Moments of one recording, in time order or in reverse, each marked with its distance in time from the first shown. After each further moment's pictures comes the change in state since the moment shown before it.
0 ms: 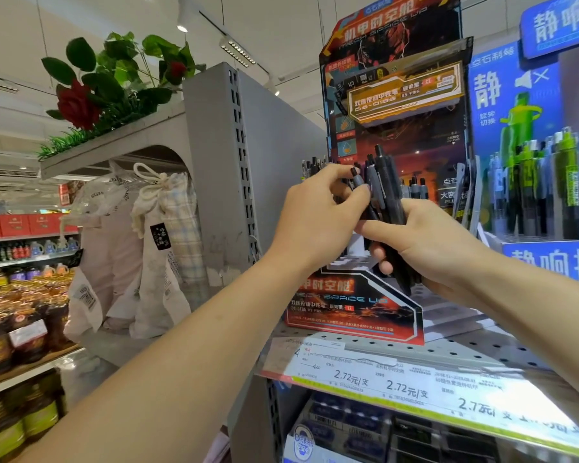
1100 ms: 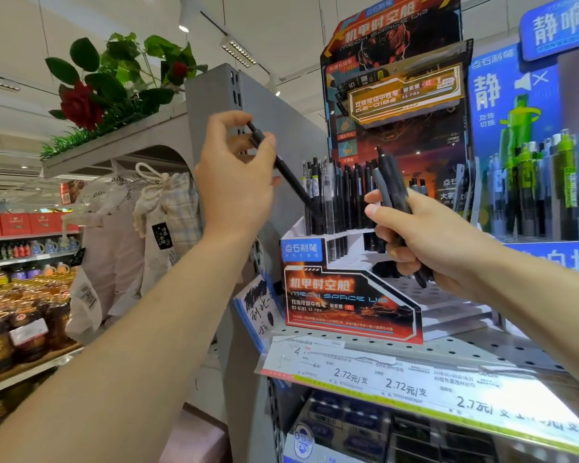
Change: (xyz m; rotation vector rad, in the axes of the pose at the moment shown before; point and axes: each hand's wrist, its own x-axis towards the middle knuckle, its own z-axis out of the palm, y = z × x) left_hand 0.016 -0.012 -0.059 -0.312 0.492 -0.013; right_hand 0.001 -0.006 -0.009 -0.033 -0.007 0.048
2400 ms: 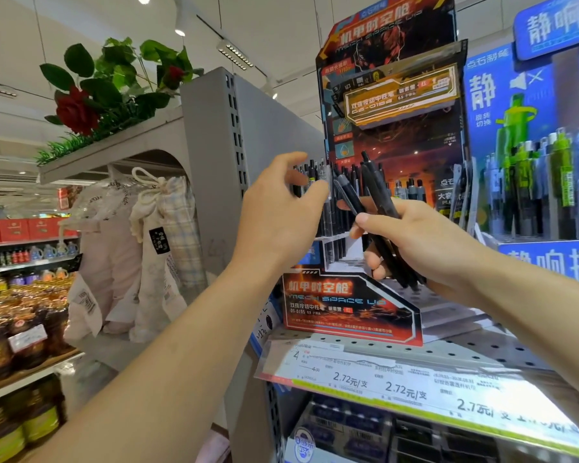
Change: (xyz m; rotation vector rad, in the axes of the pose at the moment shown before) left_hand -0.034 0.003 0.014 0.366 -0.333 -0.048; right_hand -0.006 -0.003 0.008 -0.004 -0.077 -0.013
